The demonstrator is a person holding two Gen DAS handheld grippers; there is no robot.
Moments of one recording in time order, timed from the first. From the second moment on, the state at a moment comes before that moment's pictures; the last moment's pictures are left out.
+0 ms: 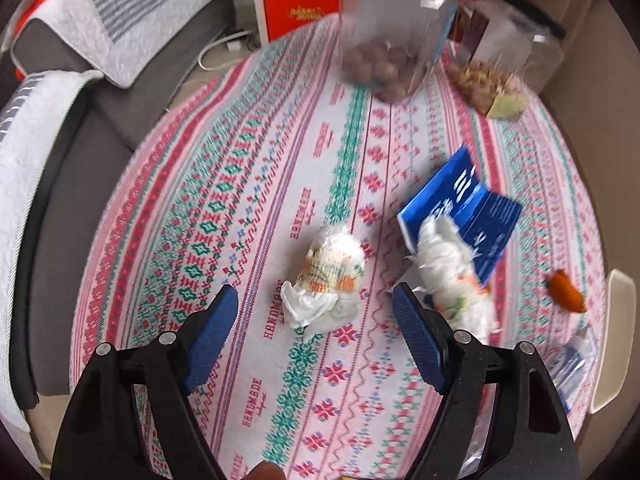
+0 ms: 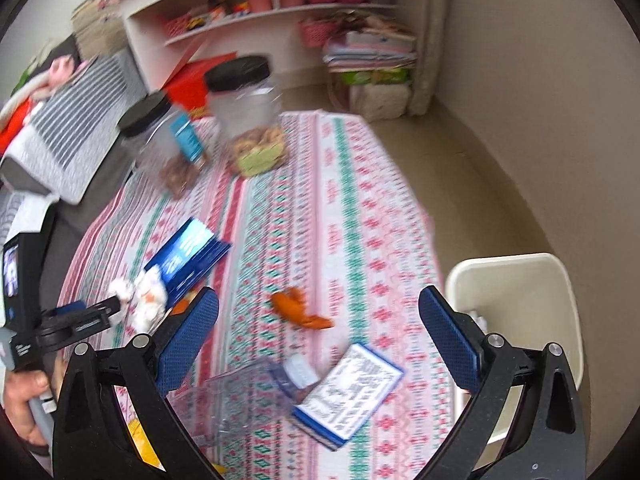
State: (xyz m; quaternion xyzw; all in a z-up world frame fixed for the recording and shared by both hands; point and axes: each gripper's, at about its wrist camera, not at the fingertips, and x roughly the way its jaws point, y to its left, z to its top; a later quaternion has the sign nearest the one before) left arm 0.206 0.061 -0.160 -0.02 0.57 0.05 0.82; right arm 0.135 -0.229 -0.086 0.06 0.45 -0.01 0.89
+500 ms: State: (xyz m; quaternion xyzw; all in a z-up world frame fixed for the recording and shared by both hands) left arm 0.206 0.064 -0.179 0.00 0.59 0.01 0.81; right arm 0.161 -0.138 -0.128 0.03 0.50 0.12 0.86
